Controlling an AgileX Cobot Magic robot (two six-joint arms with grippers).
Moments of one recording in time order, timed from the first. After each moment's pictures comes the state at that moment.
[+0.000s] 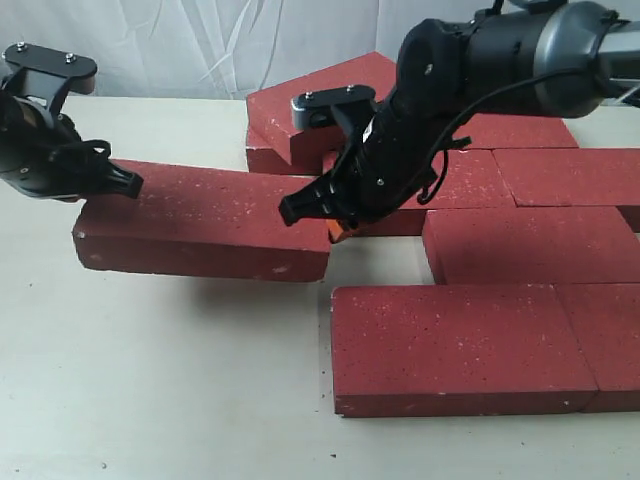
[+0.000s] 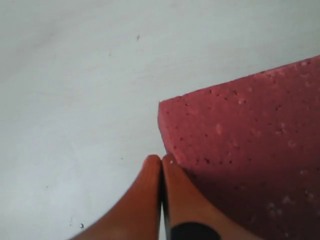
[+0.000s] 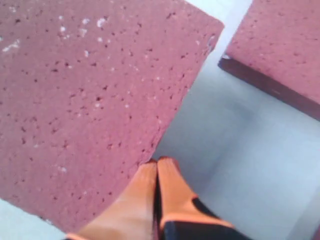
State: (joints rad) left arm -0.23 1.57 -0.94 0.02 0.48 0.01; right arm 0.59 1.91 -1.34 0.30 0.74 -0.13
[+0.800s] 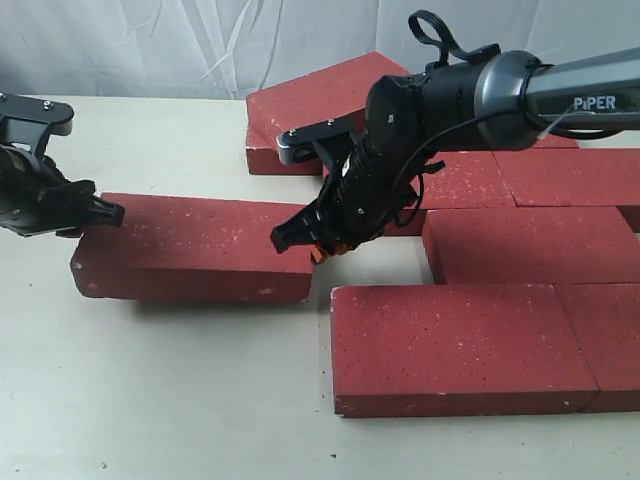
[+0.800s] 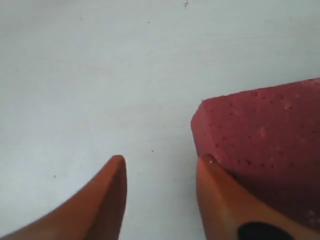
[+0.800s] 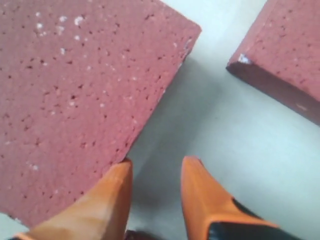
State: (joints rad) left arm -0.13 1.66 -0.83 0.02 0.28 0.00; right arm 0.62 2.01 -1.34 0.25 0.65 -0.12
